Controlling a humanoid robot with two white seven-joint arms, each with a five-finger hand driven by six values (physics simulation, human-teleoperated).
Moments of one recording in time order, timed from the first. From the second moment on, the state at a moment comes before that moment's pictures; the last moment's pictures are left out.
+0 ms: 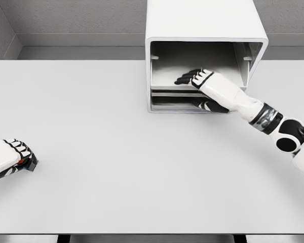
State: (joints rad) left arm 0.40 0.88 0.21 -1.79 -0.64 -0.61 -0.23; right arm -0.56 -0.66 0.74 -1.35 0.44 -0.61 -0.16
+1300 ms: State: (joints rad) left arm 0.22 0.84 0.22 -1.79 -0.64 -0.61 -0.23; right arm -0.39 -0.84 0.55 -1.59 0.37 -0.61 -0.16
